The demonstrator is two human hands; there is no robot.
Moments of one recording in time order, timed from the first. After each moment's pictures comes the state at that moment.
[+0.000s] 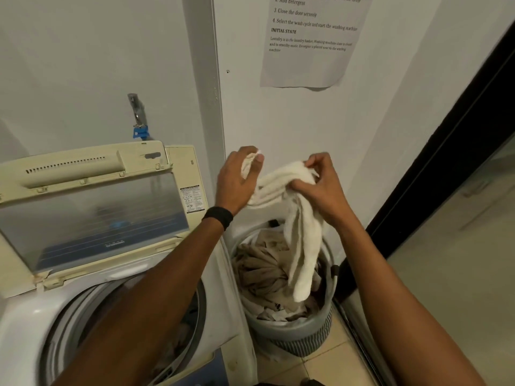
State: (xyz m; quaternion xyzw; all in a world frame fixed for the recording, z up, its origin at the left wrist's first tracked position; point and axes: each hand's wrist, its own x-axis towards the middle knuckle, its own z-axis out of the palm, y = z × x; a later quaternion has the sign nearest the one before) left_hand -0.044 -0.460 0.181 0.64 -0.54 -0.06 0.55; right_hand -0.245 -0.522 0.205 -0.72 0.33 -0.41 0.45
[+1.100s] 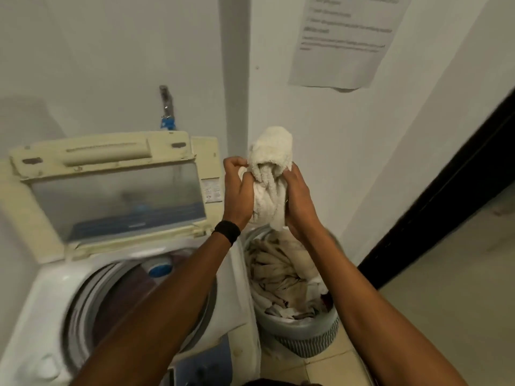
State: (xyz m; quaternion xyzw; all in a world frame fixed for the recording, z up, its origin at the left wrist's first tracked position) left_hand -0.050 -0.411 0.165 0.60 -0.37 -0.14 0.69; right_hand -0.164 -0.458 0.195 -0.57 0.30 -0.38 0.66
